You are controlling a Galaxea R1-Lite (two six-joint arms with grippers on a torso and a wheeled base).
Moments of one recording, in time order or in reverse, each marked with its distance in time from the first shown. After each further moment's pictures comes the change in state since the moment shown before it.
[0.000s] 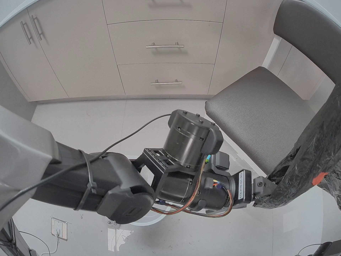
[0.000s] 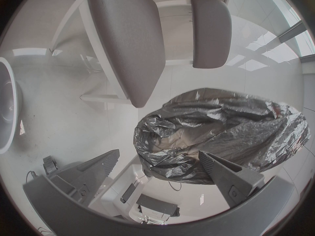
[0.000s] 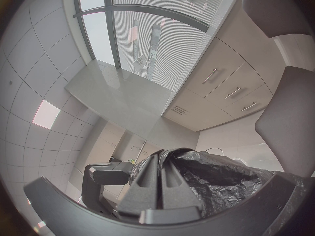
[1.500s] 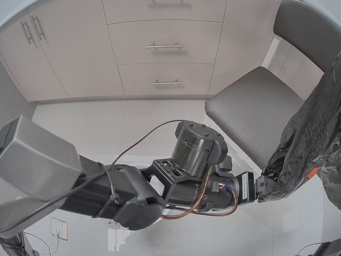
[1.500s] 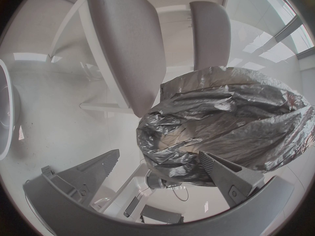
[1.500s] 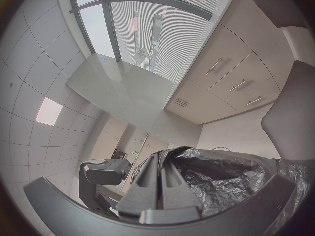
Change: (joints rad) left arm -0.010 0.063 0.025 -0.154 0.077 -0.013; right arm 0.034 0.105 -0.042 0.000 0.061 -0.044
